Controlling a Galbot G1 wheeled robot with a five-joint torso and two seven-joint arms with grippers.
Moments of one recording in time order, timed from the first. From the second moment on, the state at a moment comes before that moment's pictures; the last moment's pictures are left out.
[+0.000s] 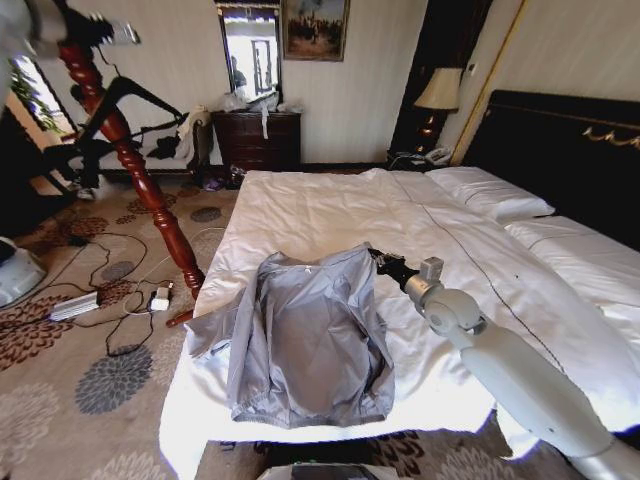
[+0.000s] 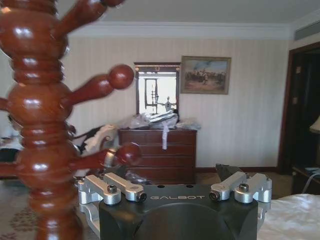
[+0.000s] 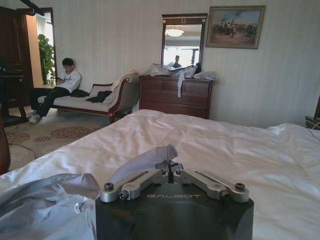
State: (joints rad) left arm -0.87 -0.80 0.57 -0.86 -1.27 0.74 -0.10; right arm -0.82 0.73 0.16 1.92 0.84 -0.32 0.13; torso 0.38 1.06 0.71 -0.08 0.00
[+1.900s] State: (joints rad) left arm -0.75 -0.83 0.68 -0.68 -1.33 0.74 -0.21; right arm -0.84 0.72 0.17 1.93 0.86 -0.31 0.14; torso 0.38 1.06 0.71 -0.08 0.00
